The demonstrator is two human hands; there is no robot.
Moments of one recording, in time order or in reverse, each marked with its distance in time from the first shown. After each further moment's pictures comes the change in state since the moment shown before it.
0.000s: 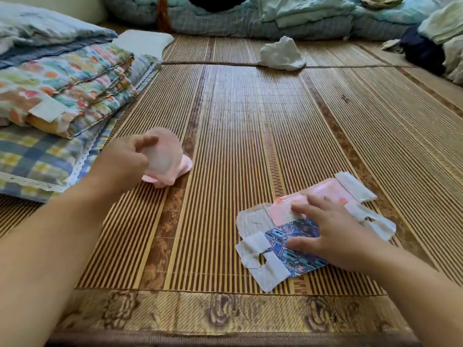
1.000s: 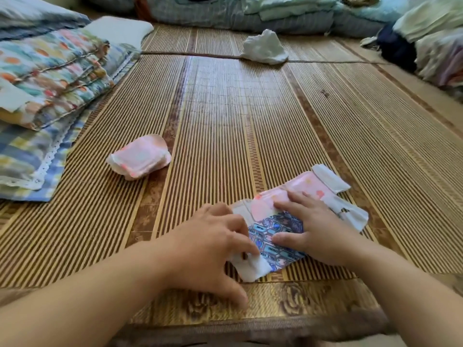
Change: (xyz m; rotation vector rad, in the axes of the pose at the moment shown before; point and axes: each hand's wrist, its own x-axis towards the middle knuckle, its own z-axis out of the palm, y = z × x) left_hand -0.113 0.052 0.082 0.637 -0.809 0.814; right_hand -0.008 0.014 0.006 0.063 0.001 -0.028
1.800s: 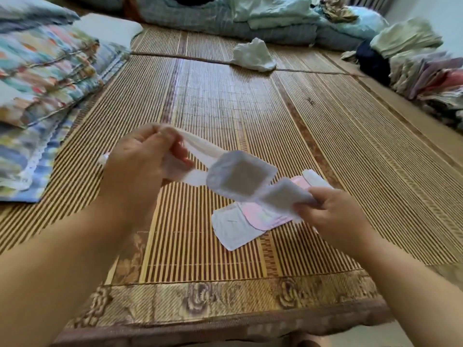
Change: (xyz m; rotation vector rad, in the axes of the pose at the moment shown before) left_hand -0.022 -0.031 -0.054 -1.411 1.020 -0.371; right_hand -0.017 0.001 -0.022 0.305 0.389 -0.072
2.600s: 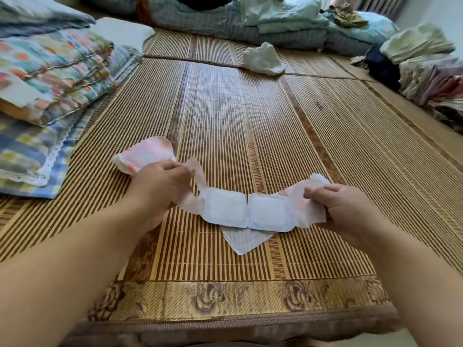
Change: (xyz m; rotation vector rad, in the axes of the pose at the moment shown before) left_hand 0.012 -0.032 -0.011 0.249 0.049 -0.352; right_hand 0.019 -0.008 -0.004 0.547 0.012 0.549
